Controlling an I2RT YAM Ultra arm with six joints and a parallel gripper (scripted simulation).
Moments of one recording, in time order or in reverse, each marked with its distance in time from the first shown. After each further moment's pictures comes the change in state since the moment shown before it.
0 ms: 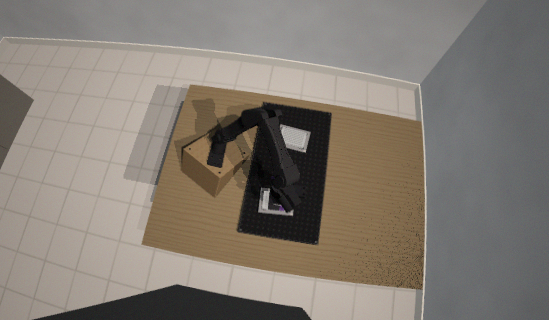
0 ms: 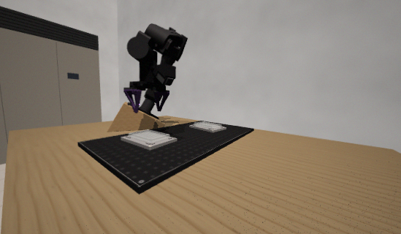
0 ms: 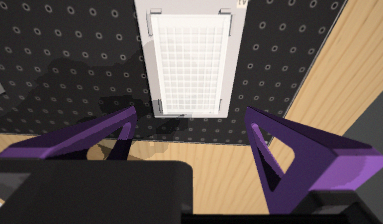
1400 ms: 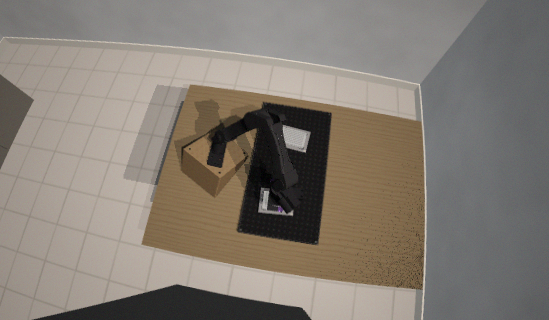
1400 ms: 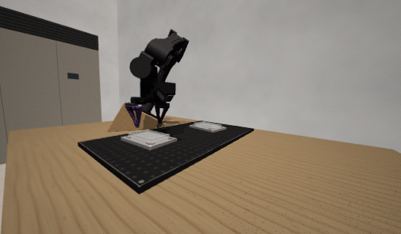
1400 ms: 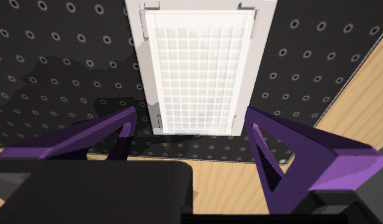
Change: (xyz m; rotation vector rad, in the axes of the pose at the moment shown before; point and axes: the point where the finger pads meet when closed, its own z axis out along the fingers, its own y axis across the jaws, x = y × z) arm 0.005 0.006 0.048 -0.023 0.021 0.006
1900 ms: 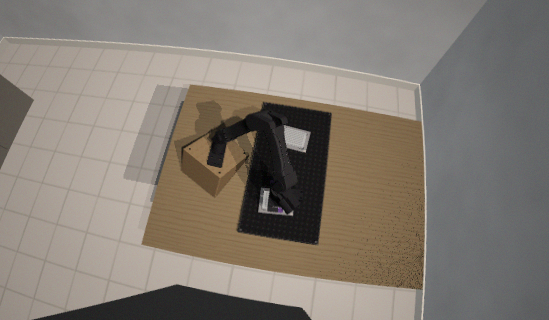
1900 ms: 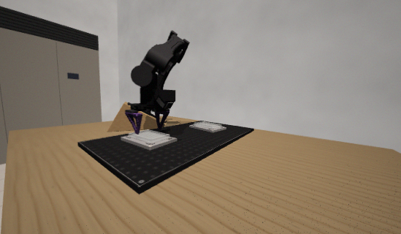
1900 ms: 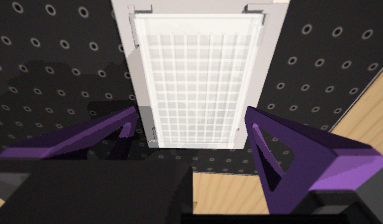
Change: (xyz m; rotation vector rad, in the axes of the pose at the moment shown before) arm -0.001 -0.002 0.022 0.003 -0.002 -0.002
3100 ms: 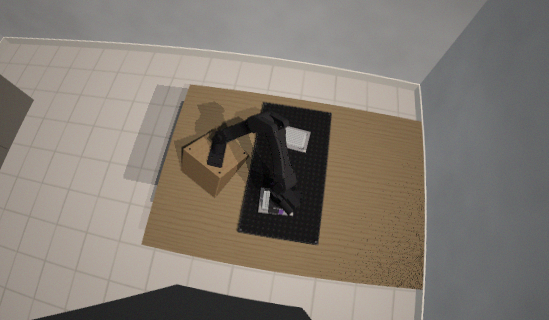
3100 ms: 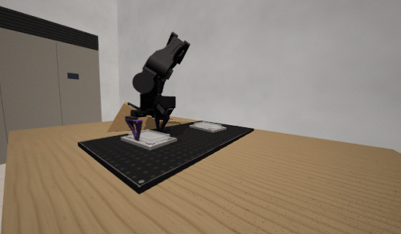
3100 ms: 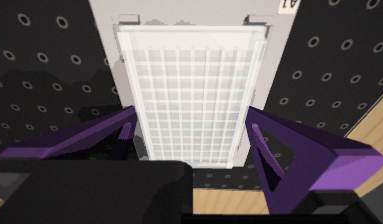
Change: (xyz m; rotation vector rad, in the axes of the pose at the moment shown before) arm -0.005 -0.004 0.021 0.016 -0.017 -0.005
